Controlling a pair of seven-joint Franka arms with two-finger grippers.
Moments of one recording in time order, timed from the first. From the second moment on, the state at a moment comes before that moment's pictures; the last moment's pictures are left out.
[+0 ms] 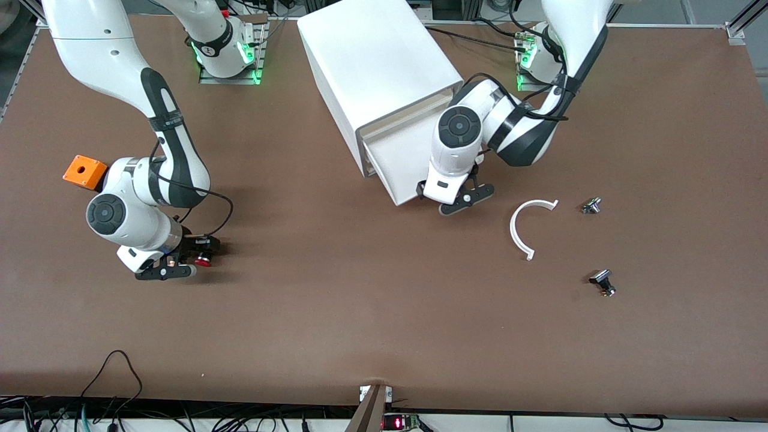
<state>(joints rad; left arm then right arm) -0.36 0.45 -0.32 -1.79 0.13 2.09 -1.17 0.21 0.59 -0.16 -1.75 0.11 2.32 -0.07</state>
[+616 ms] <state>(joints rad) -0.36 0.45 -0.44 -1.81 0.13 2.00 -1.19 0.21 0.40 -0.16 -1.67 0.11 2.18 -0.11</state>
